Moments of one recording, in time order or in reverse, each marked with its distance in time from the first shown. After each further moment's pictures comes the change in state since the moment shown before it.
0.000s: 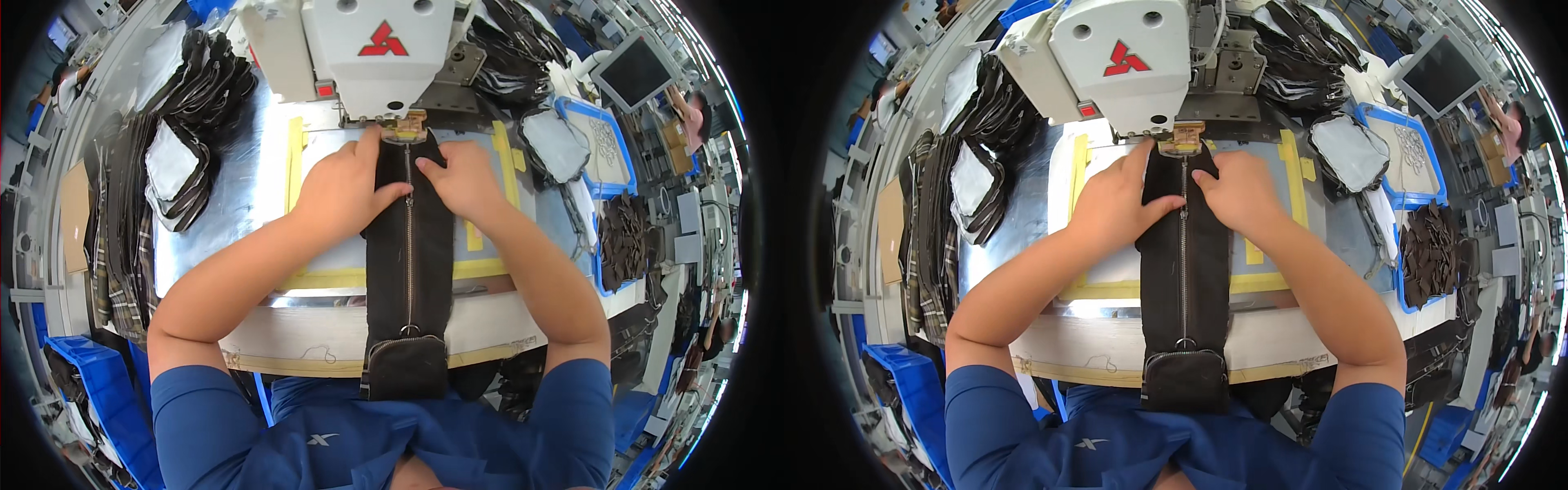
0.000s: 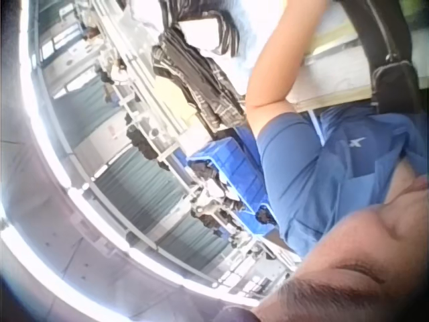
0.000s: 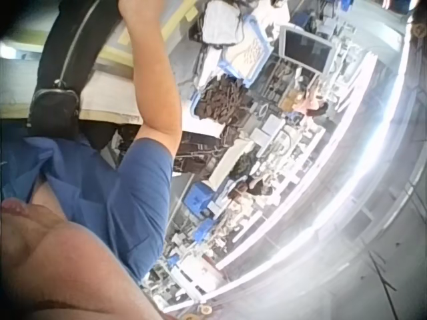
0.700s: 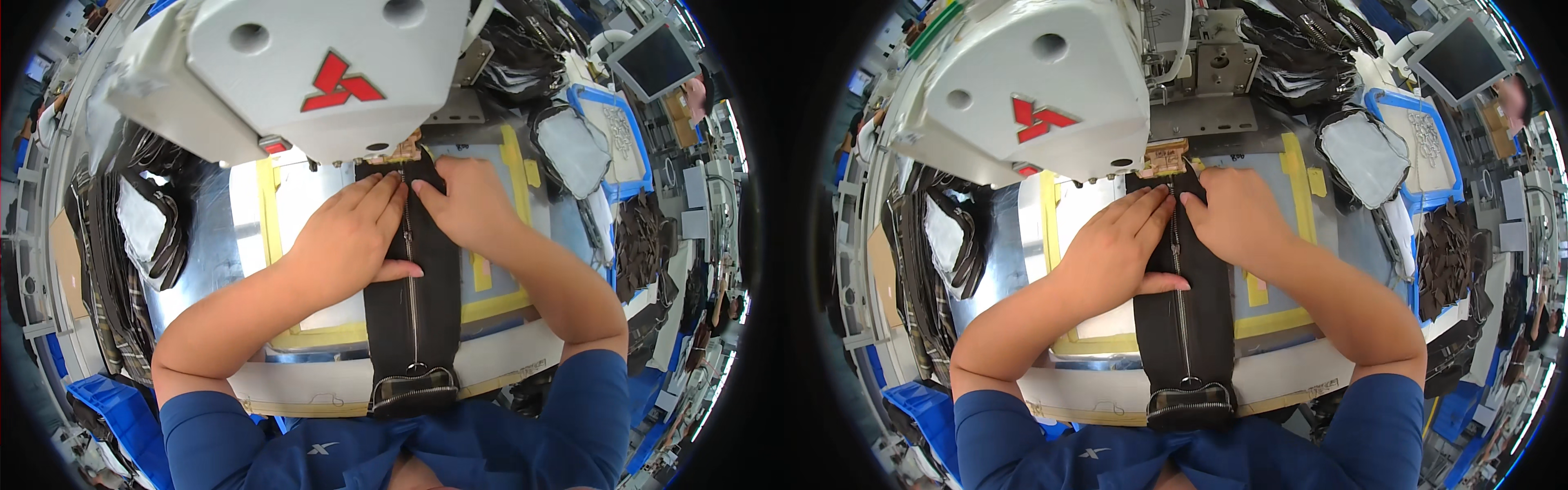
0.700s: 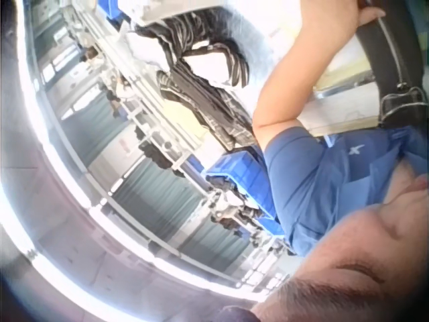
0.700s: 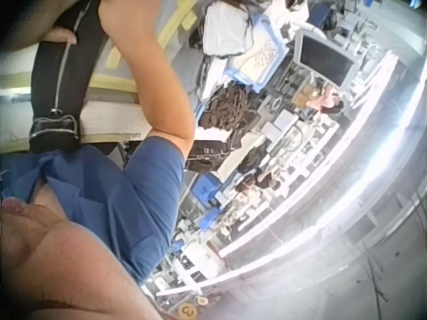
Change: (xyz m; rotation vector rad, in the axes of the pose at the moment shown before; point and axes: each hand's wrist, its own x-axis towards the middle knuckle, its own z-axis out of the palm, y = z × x) left_hand 0.016 -0.016 0.013 0.137 -0.088 0.557; right_hand 0.019 -0.001 -0.013 -0.025 -0.125 -0.007
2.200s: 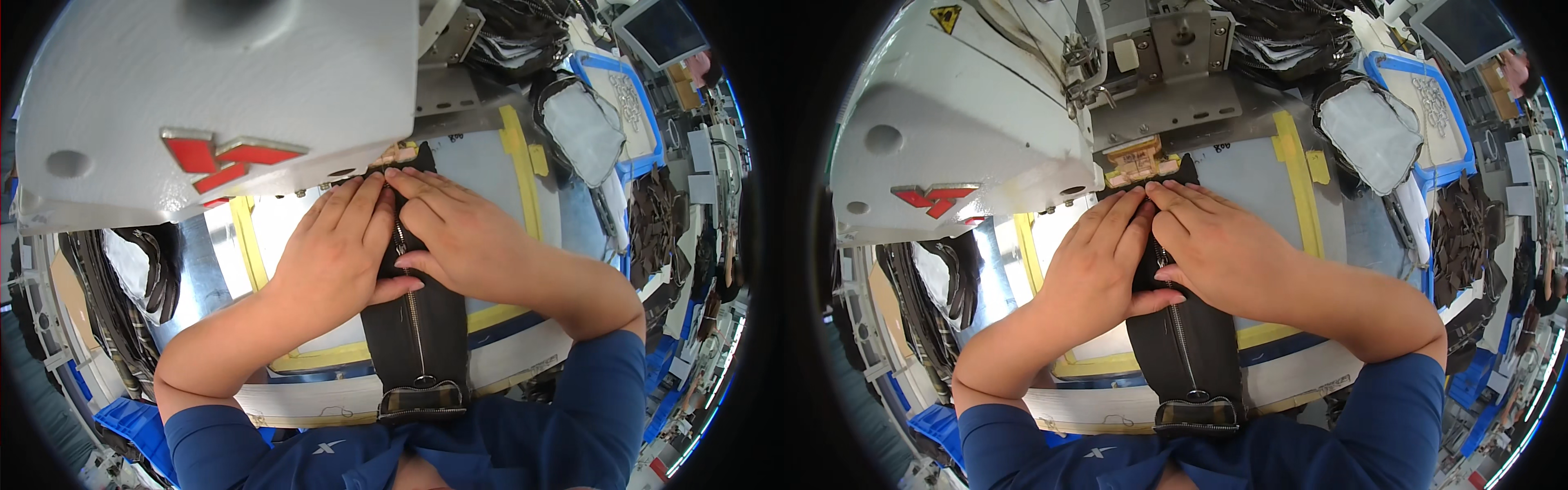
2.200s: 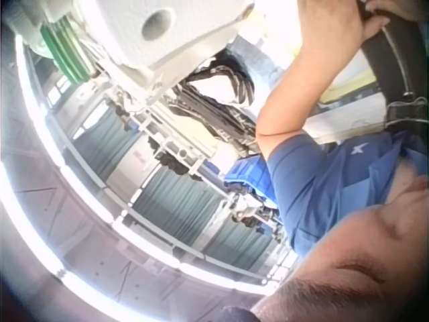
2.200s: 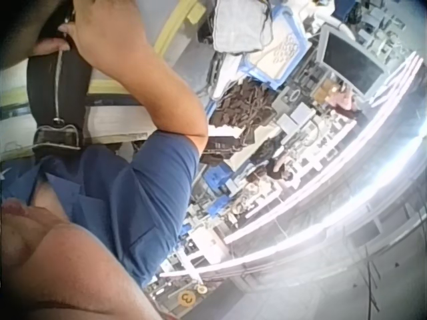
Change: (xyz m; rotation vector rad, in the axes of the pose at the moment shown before) left_hand 0.013 0.001 -0.009 -0.076 -0.092 -0.054; right_hand -0.024 0.025 0.008 -0.138 -0.038 -0.649
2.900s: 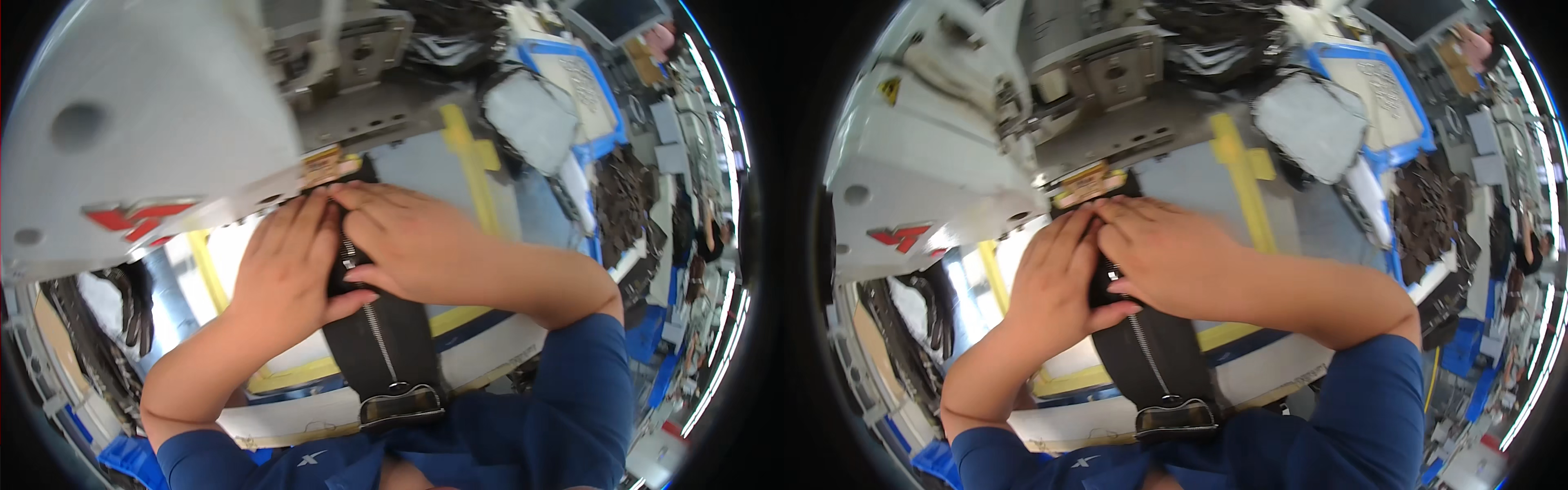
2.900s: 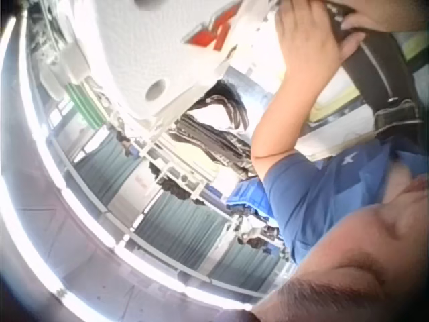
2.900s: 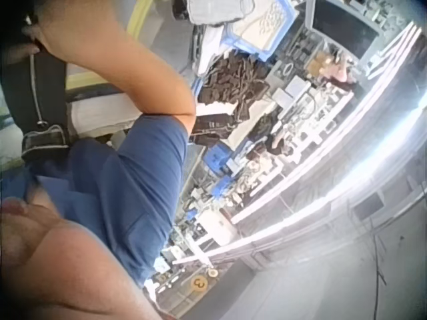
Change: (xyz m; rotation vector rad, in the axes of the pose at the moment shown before) left_hand 0.000 -0.004 0.004 0.004 0.028 0.021; right_hand 0.000 -0.002 0.001 -0.046 0.040 0.025
